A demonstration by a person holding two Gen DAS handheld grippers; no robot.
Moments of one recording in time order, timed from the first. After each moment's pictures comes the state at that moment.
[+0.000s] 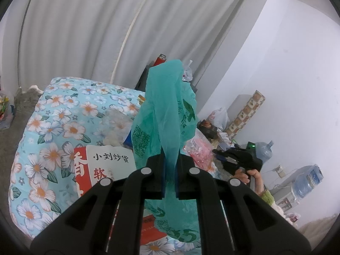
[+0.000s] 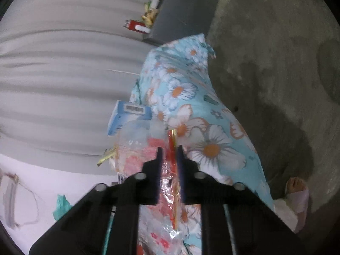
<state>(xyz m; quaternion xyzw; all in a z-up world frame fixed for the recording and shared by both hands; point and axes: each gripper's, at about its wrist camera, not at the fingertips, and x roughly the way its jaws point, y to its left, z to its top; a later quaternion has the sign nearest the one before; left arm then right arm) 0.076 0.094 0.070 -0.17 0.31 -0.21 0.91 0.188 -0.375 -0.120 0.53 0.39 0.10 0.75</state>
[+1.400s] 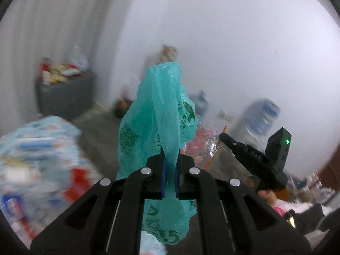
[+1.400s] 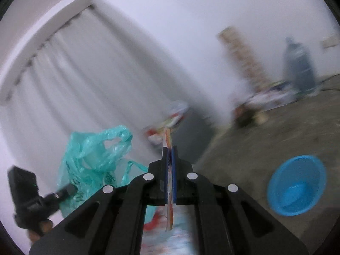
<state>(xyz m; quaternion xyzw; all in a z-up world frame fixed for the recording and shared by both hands) 0.119 -0.230 0.128 -0.01 0.32 -0.51 0.80 -0.083 -0.486 0.046 0.37 0.08 -0.10 0.92</state>
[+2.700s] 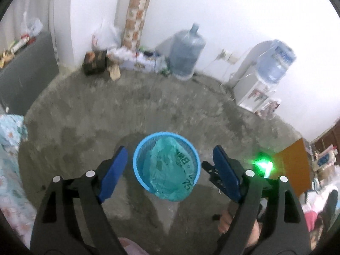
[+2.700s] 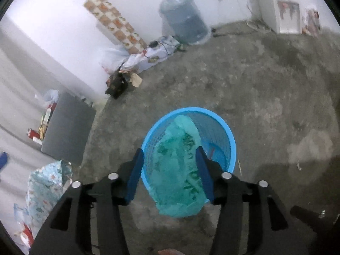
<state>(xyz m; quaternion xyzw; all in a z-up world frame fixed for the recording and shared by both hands) 0.159 -0.486 -0.028 0.12 0.43 -0.53 0.72 -0.062 -0.630 -0.217 0.44 0.27 -0.37 0.77</state>
